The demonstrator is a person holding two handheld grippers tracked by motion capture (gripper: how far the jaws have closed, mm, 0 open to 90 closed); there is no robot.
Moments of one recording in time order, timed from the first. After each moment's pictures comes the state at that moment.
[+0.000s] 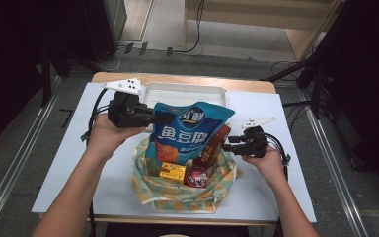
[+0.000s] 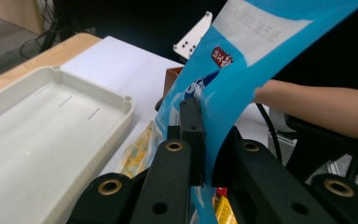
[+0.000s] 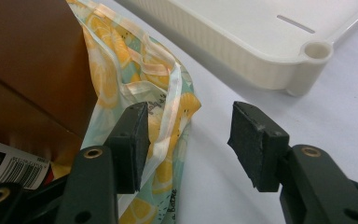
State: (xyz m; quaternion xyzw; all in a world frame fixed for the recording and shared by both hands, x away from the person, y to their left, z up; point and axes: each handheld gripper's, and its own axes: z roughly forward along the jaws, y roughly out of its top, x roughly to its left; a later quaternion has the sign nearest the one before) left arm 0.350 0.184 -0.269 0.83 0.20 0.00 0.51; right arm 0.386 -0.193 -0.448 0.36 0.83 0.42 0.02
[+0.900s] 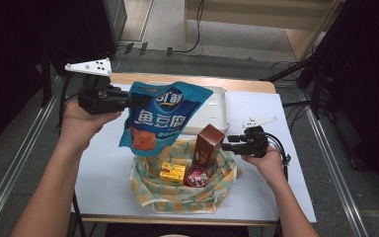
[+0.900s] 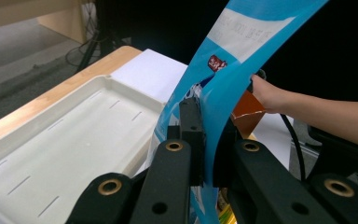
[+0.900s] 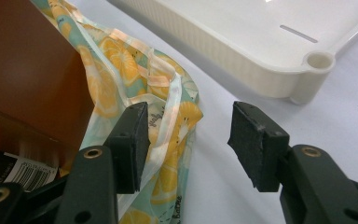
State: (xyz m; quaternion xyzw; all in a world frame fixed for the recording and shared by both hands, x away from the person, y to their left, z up) left arm 0.349 0.236 -0.233 0.82 0.24 0.05 0.51; right arm 0.385 -0.193 -0.446 0.36 0.83 0.43 0.02
